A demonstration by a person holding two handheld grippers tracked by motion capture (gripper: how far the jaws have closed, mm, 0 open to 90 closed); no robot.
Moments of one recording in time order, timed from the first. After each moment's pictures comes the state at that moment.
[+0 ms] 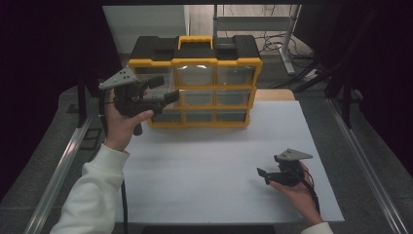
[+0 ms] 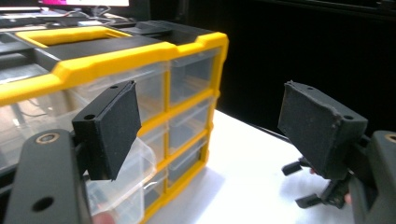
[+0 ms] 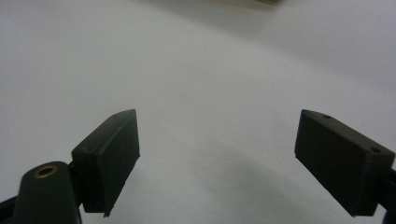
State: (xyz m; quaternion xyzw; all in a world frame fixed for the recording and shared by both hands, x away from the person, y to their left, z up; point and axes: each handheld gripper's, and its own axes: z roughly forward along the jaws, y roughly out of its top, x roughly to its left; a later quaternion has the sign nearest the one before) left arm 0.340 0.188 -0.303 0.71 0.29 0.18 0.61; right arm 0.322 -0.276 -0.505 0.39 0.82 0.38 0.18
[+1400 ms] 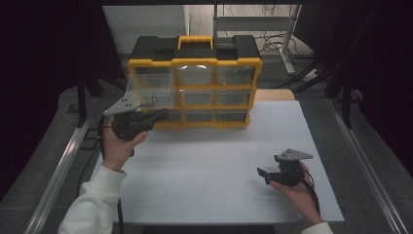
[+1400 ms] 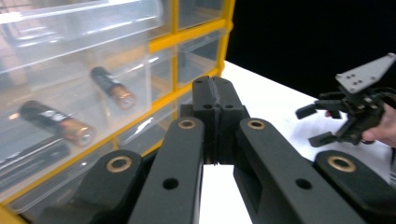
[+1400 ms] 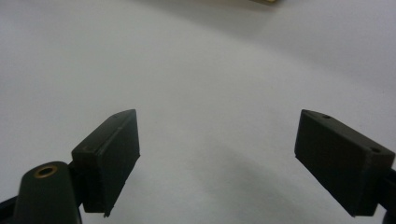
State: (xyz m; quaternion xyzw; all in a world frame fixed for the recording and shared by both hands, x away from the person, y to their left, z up) left arm 0.325 0.204 -0.357 0.75 0.33 0.18 0.55; right arm 0.322 -0.276 -0.504 0.39 0.82 0.38 0.18
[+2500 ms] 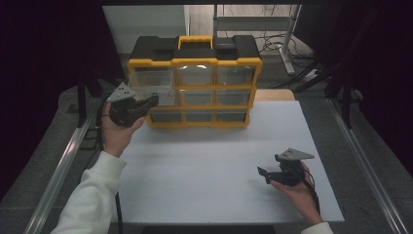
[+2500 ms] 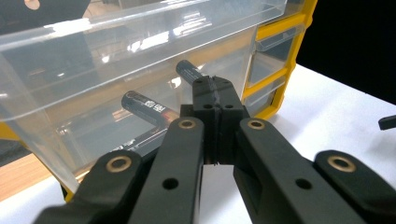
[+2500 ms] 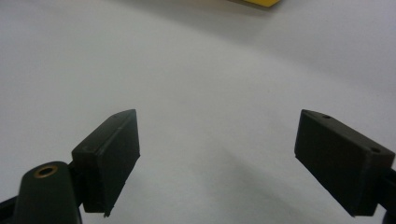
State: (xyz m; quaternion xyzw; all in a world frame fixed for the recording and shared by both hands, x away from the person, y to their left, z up) left arm 0.359 0.218 -0.360 0.73 0.38 0.24 0.51; right arm 0.322 -0.277 -0.503 0.39 0.81 0.39 0.18
